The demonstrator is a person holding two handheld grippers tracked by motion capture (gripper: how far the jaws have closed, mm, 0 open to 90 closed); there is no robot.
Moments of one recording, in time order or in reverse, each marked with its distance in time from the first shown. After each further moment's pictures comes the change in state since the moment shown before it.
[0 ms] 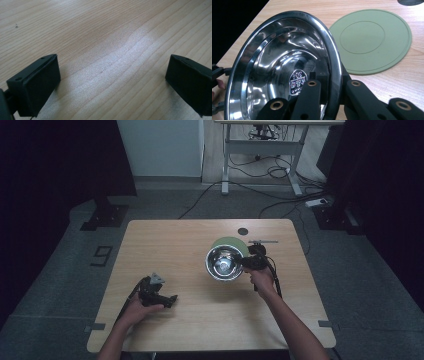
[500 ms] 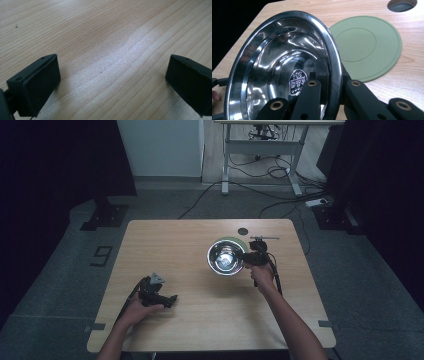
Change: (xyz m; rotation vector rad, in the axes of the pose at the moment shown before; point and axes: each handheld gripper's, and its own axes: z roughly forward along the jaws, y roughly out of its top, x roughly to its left) left arm 0.000 0.000 0.000 0.000 0.000 0.000; right arm -0.009 0.011 0.005 -0.018 -0.027 0.030
